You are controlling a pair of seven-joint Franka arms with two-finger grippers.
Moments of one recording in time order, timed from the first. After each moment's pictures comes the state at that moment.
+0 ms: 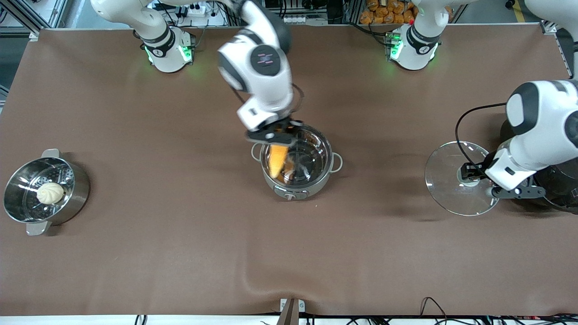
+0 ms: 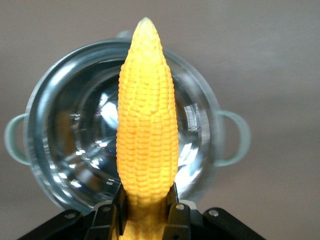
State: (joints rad) left arm 0.10 0.25 -0.09 -1.91 0.05 2.13 0.01; right arm 0.83 0.51 0.02 -1.50 -0.01 2.07 1.04
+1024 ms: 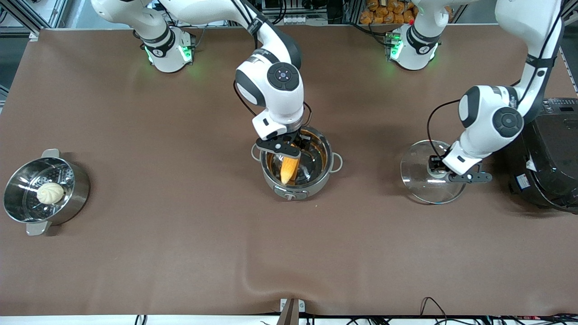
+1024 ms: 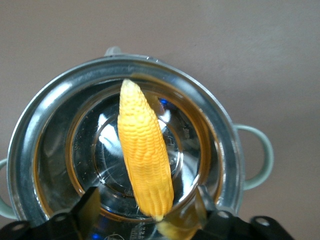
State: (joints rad) left arm 0.05 0.25 -0.10 -2.25 0.07 2.51 -0.08; right arm 0.81 0.58 -0.01 -1.44 -0.03 2.06 1.13
